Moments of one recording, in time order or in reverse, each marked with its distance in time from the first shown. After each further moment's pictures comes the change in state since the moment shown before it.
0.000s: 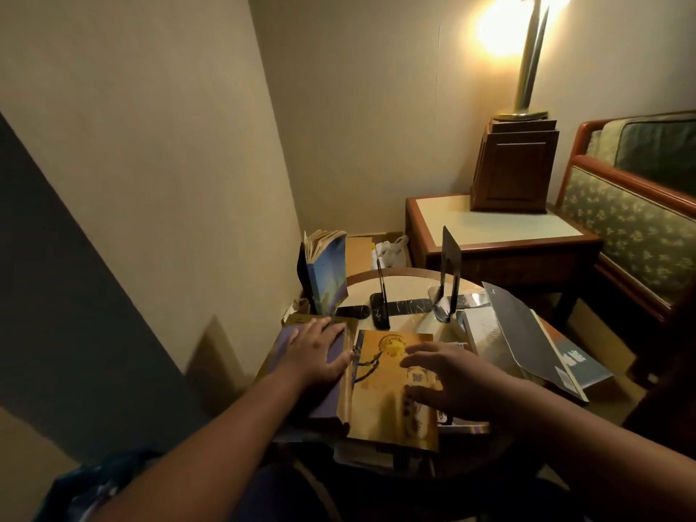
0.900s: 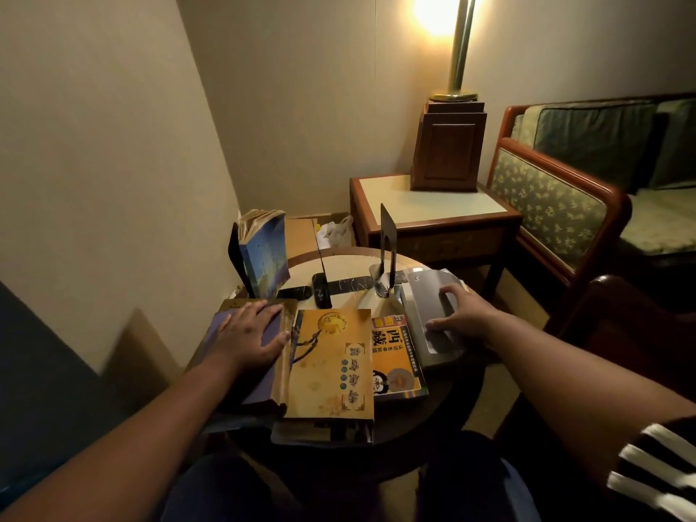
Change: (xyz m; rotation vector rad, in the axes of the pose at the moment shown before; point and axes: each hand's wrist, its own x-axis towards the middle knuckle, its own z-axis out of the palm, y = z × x) left_hand 0.002 -0.006 0.011 -0.019 0.096 0.044; right_hand -0.027 0.136 -0.026 0.343 0.209 0.862
